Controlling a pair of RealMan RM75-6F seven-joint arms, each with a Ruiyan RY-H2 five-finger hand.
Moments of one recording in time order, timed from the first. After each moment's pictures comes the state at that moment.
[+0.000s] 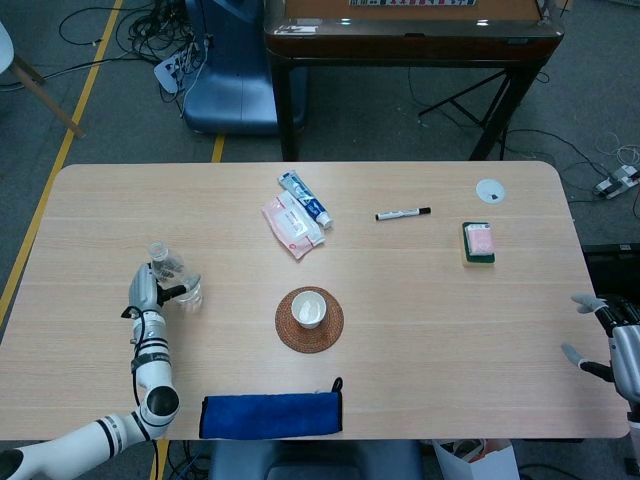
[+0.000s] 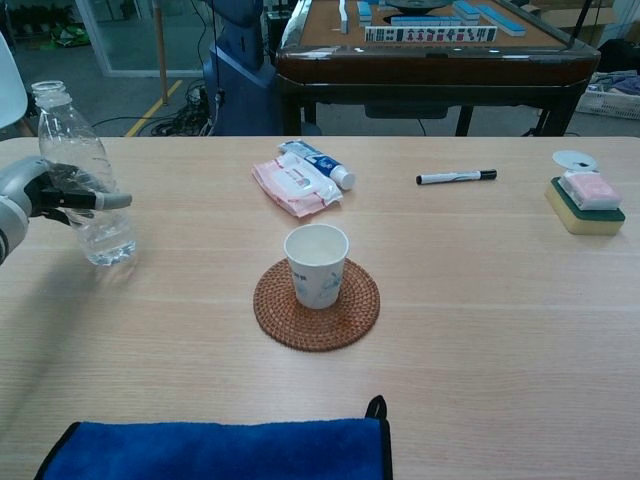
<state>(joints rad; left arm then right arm) -0.57 -1.81 -0.54 -1.27 0.63 1.17 0.11 0.02 -1.11 0.09 -1.51 -1.54 1.59 0.12</state>
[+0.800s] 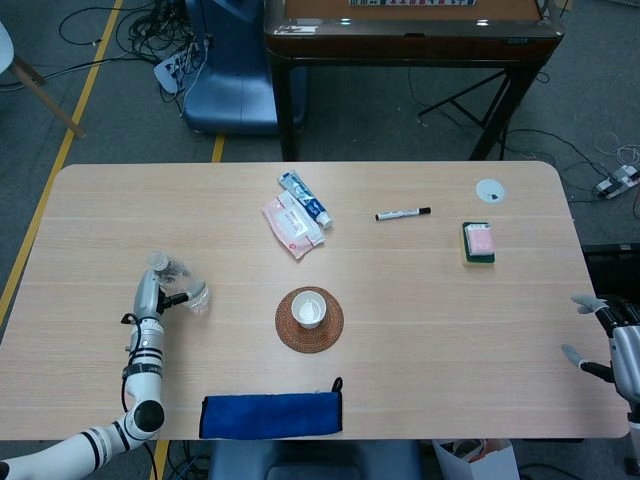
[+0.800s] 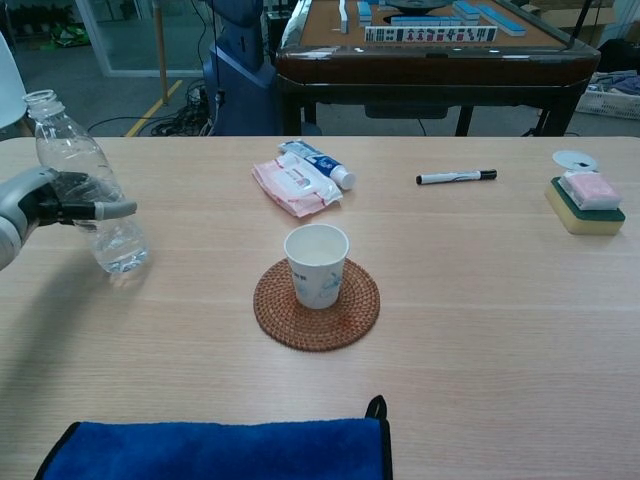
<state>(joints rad) -0.50 -1.77 -0.46 -1.24 0.84 1.05 -0.16 0.02 -1.11 0.09 -1.51 -1.54 1.59 0.12</state>
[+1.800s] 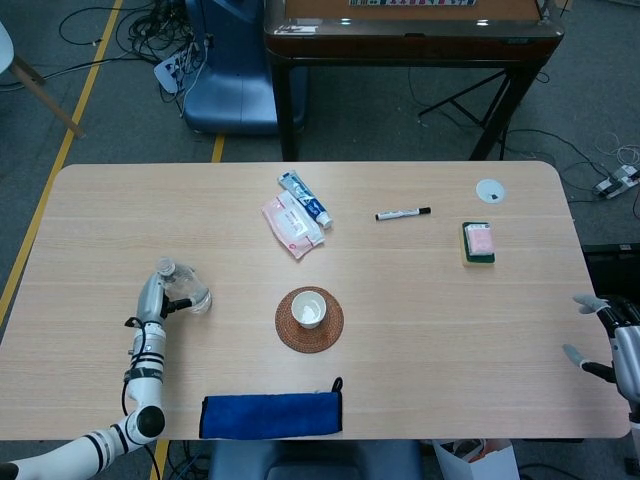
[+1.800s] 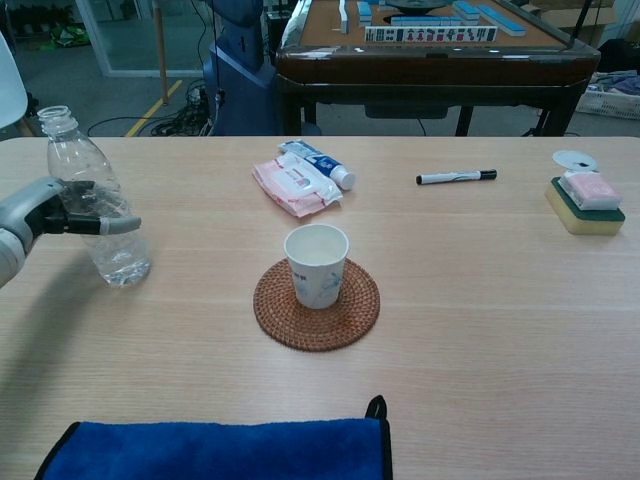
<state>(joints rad) -0.50 -1.80 -0.42 -1.17 0.91 1.04 -0.21 0.02 -1.10 0.09 -1.51 -1.54 1.60 0.12</state>
